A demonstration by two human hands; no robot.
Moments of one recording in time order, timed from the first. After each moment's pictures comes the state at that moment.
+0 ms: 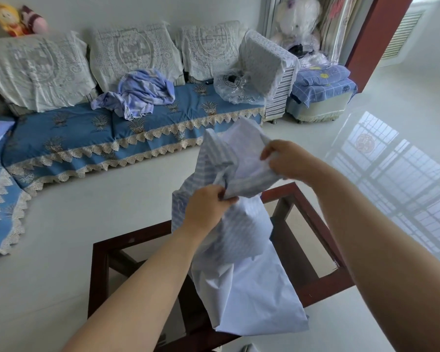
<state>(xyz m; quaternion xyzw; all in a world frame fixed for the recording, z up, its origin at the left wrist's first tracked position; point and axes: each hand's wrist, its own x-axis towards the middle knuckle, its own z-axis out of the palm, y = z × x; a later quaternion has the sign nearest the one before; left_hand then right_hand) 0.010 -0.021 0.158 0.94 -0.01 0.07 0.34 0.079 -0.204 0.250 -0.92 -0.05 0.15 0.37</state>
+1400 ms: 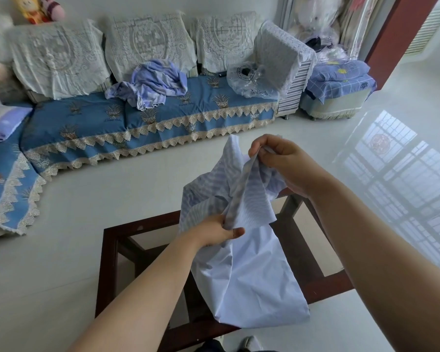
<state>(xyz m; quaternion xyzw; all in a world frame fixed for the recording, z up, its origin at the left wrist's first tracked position) -0.022 -0.001 0.112 0.87 0.04 -0.30 0.38 0.046 -0.181 0.240 -0.71 -0.23 0.16 0.65</state>
